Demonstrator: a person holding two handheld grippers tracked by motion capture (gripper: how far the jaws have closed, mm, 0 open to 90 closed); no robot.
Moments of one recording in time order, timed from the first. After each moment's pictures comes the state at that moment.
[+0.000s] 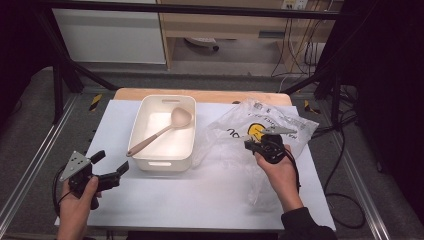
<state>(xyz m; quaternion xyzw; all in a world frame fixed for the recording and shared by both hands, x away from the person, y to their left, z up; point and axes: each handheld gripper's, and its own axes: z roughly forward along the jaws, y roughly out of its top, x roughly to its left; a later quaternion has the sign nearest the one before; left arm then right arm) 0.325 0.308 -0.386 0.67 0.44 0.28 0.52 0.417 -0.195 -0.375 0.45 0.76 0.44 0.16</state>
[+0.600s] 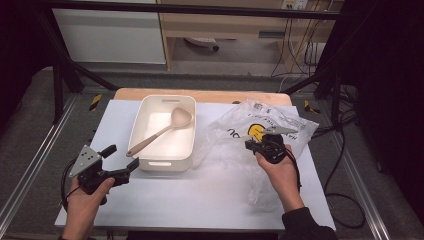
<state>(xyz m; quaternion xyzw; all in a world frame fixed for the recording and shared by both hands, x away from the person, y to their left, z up) 0.328 0.279 -0.364 0.68 0.41 0.27 0.54 0.417 -0.196 -0.375 0.45 0.76 0.44 0.16</state>
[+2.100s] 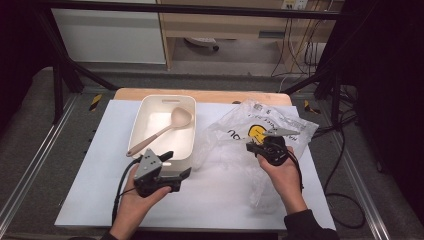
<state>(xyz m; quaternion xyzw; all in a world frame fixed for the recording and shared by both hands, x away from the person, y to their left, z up) 0.329 0.148 -0.373 0.75 0.32 0.20 0.54 0.410 -0.200 -0.373 0.45 0.76 0.44 0.15</state>
